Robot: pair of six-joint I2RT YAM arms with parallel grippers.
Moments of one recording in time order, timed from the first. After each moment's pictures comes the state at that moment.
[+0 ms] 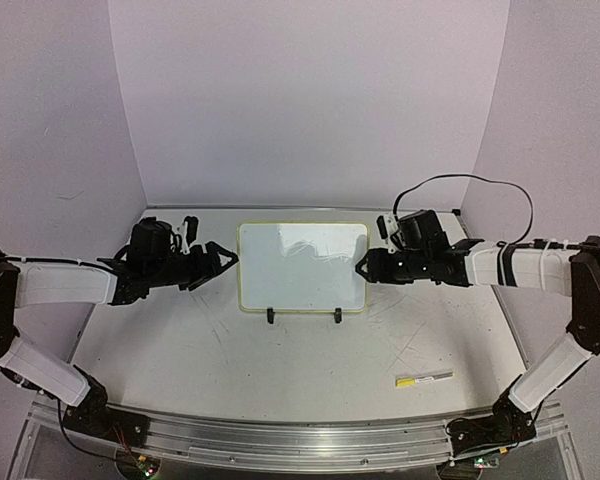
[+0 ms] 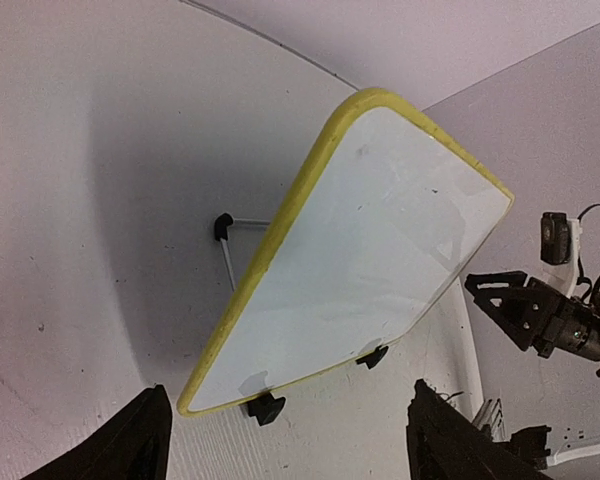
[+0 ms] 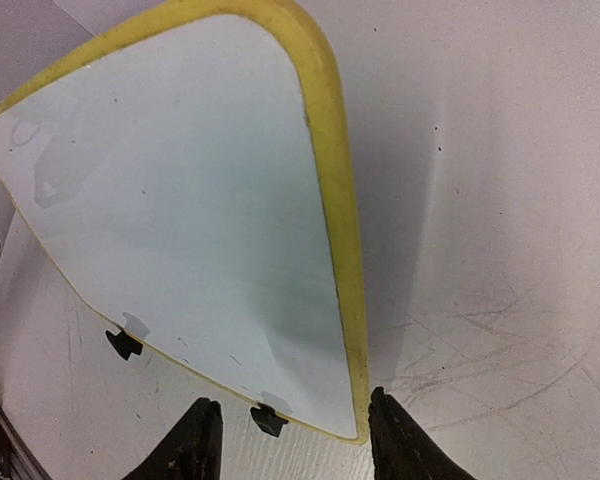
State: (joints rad) left arm -0.51 1.37 0.68 0.25 0.30 -0.75; right arm 0.60 1.55 0.97 -0.12 -0.08 0.47
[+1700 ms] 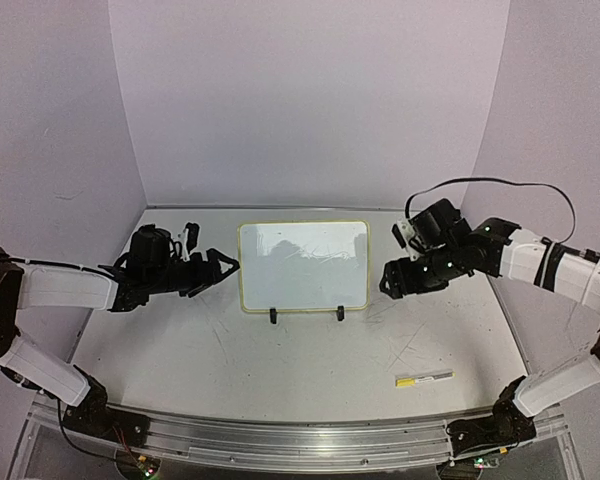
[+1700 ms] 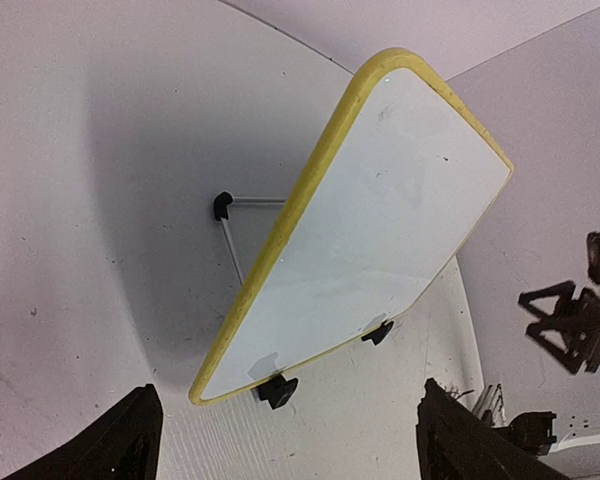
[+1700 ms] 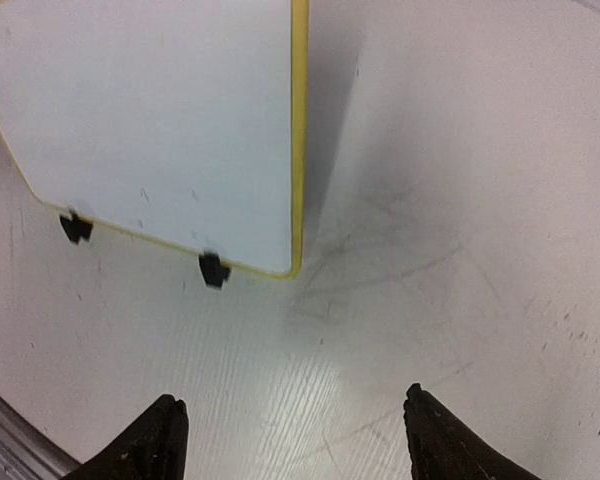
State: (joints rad) left arm -0.51 1.39 0.62 0.31 0.34 -0.74; right arm 0.66 1.35 1.10 -0.67 0.08 0.35
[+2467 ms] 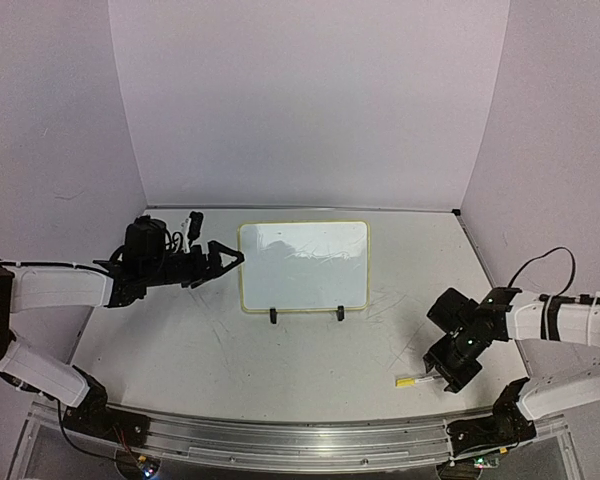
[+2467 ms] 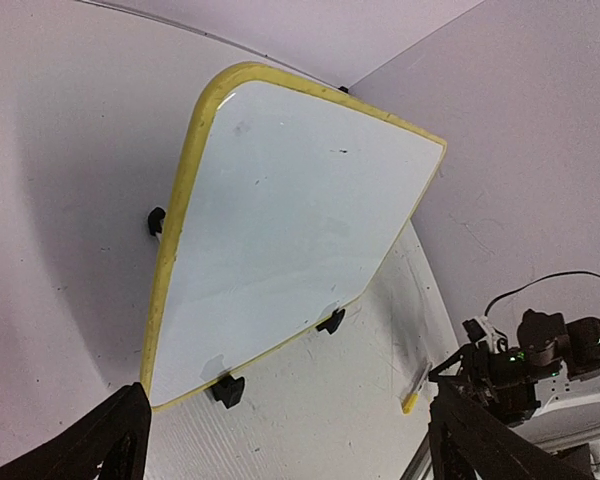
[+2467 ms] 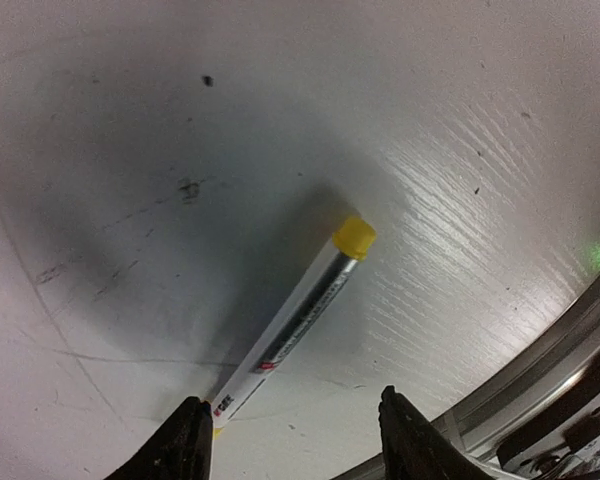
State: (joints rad) left arm -0.51 1.36 0.66 0.31 0.45 -0.68; right arm 0.69 1.17 0.58 -0.88 0.01 1.61
